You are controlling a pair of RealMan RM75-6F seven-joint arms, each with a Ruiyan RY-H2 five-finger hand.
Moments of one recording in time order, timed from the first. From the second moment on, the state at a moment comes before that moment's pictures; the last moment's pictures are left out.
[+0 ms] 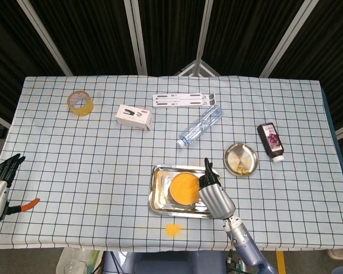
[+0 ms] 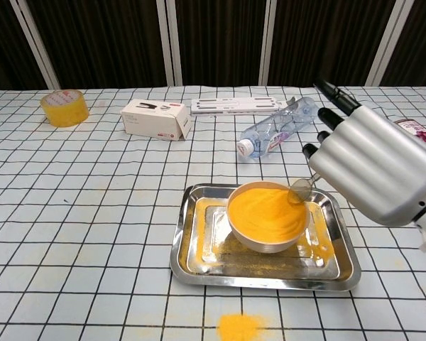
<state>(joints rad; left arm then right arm) -0.09 -1.07 -0.04 -1.76 1.46 1.44 -0.12 0.36 -1.75 0.09 -1.43 -1.76 1.36 -1.40</state>
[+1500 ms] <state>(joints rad) -0.09 -1.07 -0.04 -1.76 1.47 1.45 -0.11 0.37 -1.76 0.09 -1.46 -1.83 1.34 -1.43</state>
